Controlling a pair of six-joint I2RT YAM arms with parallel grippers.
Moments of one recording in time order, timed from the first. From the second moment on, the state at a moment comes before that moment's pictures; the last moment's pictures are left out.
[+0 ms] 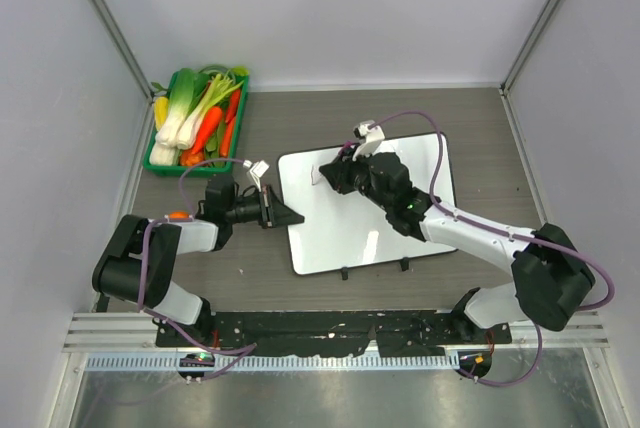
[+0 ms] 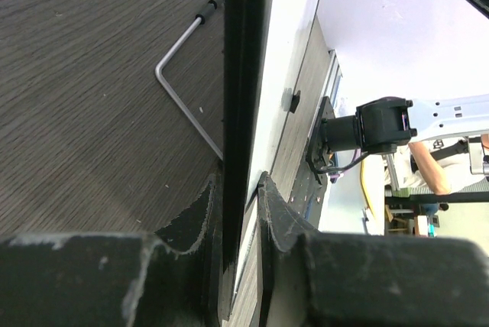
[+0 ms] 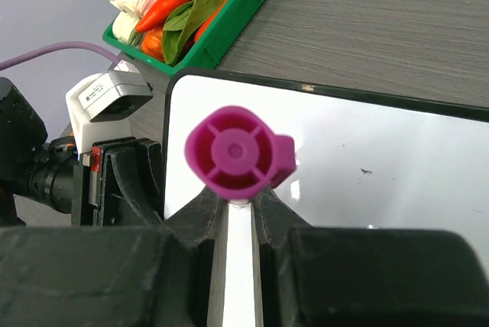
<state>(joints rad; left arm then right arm) -0.27 1.52 0.44 0.66 0.96 -0.68 0.75 1.39 0.82 0.38 0.05 0.44</state>
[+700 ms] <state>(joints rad) -0.28 1.52 0.44 0.66 0.96 -0.68 0.75 1.37 0.88 0.37 0.15 0.40</state>
